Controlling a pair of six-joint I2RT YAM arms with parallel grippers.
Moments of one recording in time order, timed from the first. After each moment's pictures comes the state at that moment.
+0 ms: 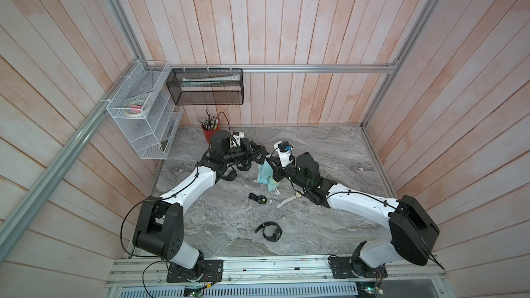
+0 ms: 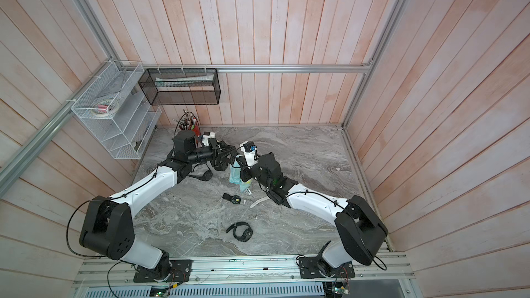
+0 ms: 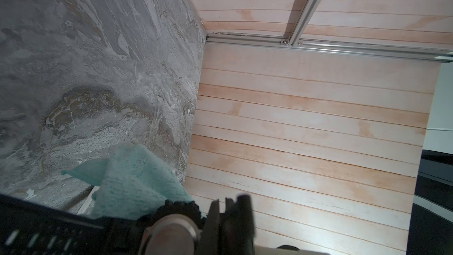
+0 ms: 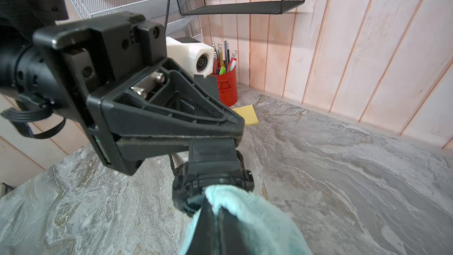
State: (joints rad) left arm -0.33 1.54 1.08 0.15 0.78 -1.37; right arm 0.81 1.49 0.90 0.40 -0.02 0.16
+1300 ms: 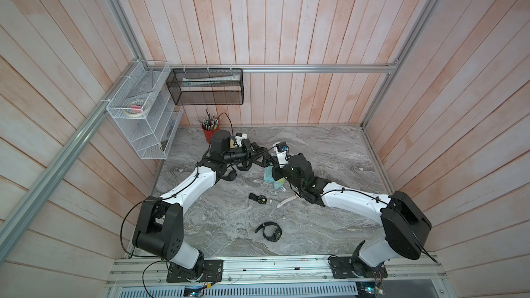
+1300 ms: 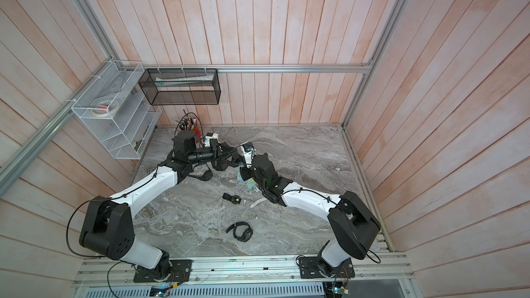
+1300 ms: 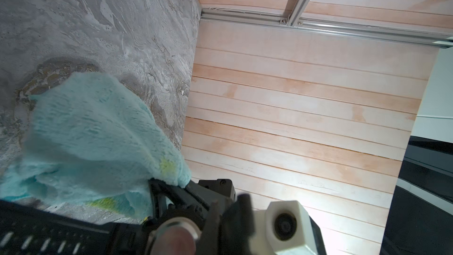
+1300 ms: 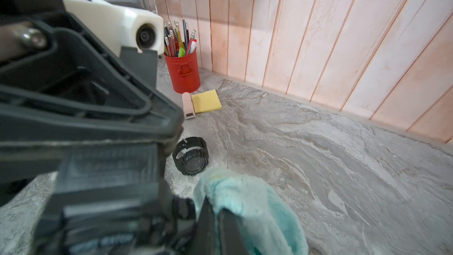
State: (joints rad) left arm -0.33 1.54 1.08 0.16 0.88 -1.41; right arm 0.84 1.54 0.93 0.35 0.18 0.12
